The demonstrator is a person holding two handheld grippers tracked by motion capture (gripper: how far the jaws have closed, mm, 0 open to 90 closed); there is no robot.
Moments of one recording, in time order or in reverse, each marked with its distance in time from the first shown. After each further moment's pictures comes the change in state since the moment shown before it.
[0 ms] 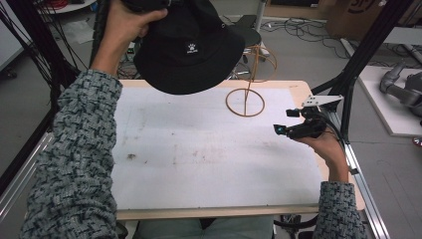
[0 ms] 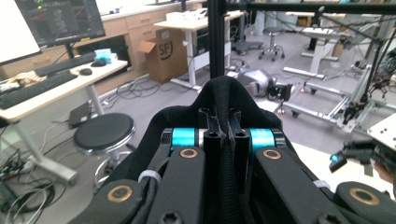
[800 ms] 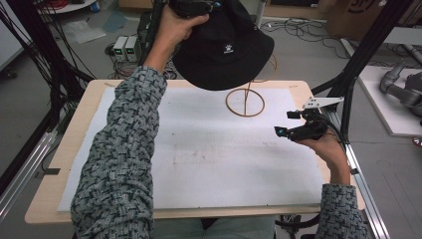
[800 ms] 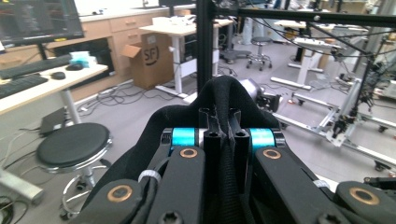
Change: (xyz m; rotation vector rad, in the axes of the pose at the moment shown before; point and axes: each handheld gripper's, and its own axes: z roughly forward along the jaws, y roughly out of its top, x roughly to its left) left arm -0.010 -0.011 0.109 -0.003 -0.046 -0.019; right arm 0.001 -0.005 -0.003 0.004 0.005 -0.003
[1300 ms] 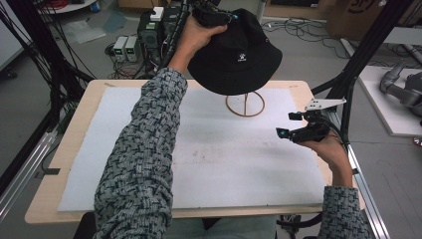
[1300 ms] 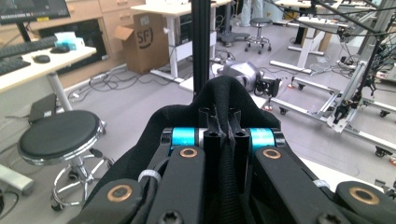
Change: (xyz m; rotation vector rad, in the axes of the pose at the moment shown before) left arm 0.003 -0.025 0.056 0.076 -0.009 -0.017; right arm 0.001 -0.004 -0.004 0.000 0.001 0.005
